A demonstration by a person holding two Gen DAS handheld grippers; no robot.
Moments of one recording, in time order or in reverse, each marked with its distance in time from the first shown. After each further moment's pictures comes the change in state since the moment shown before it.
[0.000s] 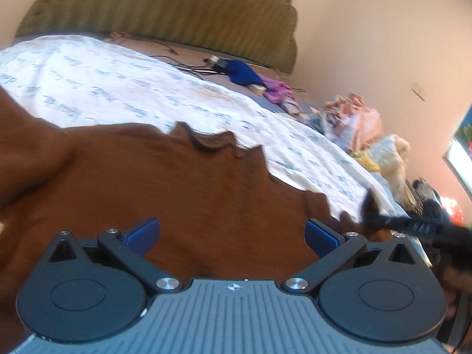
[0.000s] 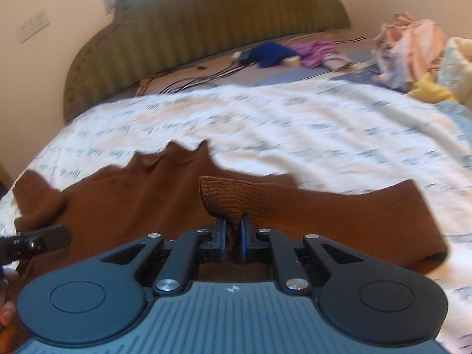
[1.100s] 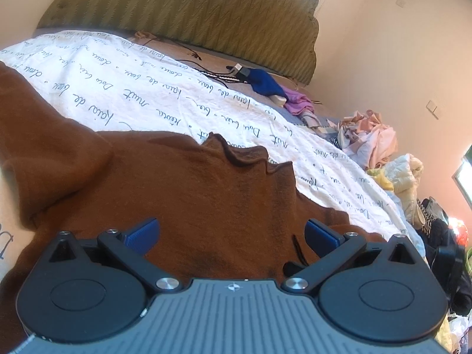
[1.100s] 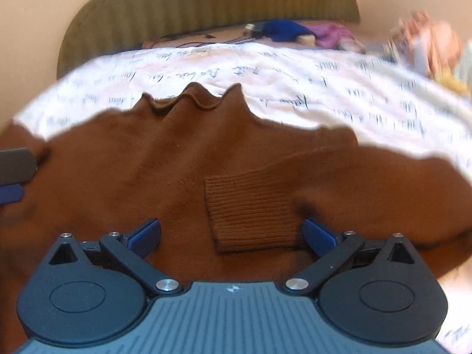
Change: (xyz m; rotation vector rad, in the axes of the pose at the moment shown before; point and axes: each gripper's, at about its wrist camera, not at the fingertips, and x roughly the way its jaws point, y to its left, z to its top) left arm -0.005 0.019 0.003 -0.031 -0.002 0.031; right arm 0.042 0.048 -0.039 -0.128 0.026 -0.116
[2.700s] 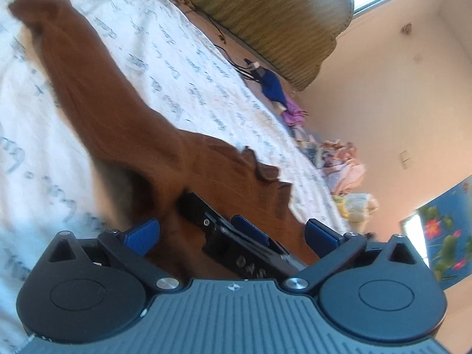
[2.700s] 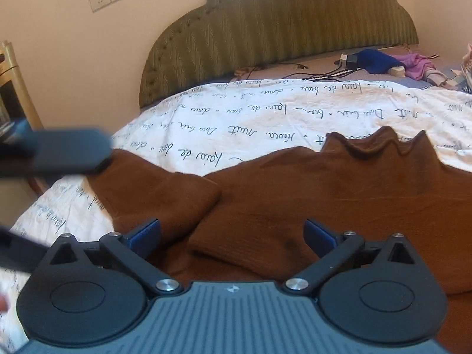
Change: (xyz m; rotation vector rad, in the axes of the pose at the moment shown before) left arm -0.056 0.138 0.055 -0.378 0.124 -0.266; right arm -0.009 0.165 0.029 0.043 -0.095 0.289
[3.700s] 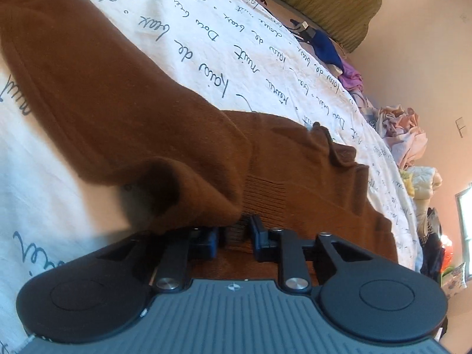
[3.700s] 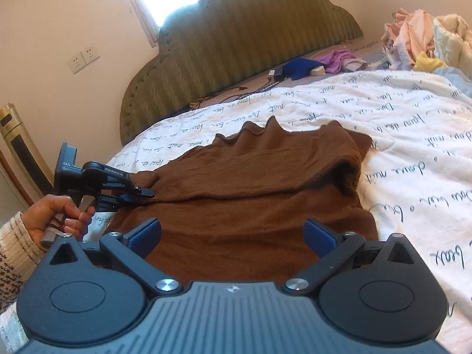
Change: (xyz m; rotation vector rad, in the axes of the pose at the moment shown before) left arm 0.084 0.027 0.025 0.102 0.121 0.300; right arm -0.205 -0.129 -0.087 0.170 -0.127 -0.033
